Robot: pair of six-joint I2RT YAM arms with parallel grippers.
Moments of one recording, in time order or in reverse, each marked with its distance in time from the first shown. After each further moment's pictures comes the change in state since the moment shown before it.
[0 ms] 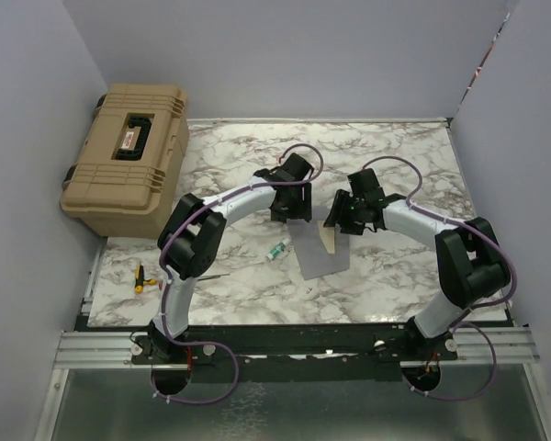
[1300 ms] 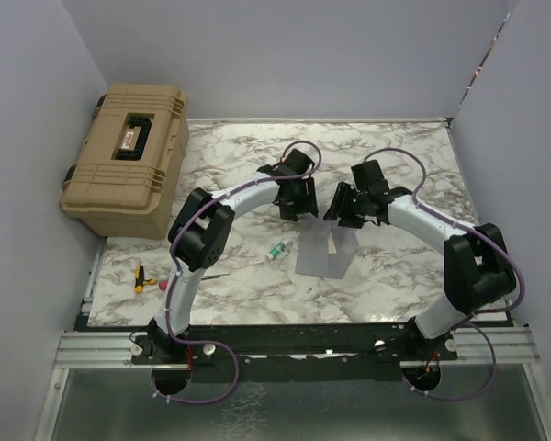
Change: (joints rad) left arm 0.030 0.124 0.122 0.028 0.115 -0.107; right arm -0.011 -0.002 0.073 -0.080 -0.053 -0.009
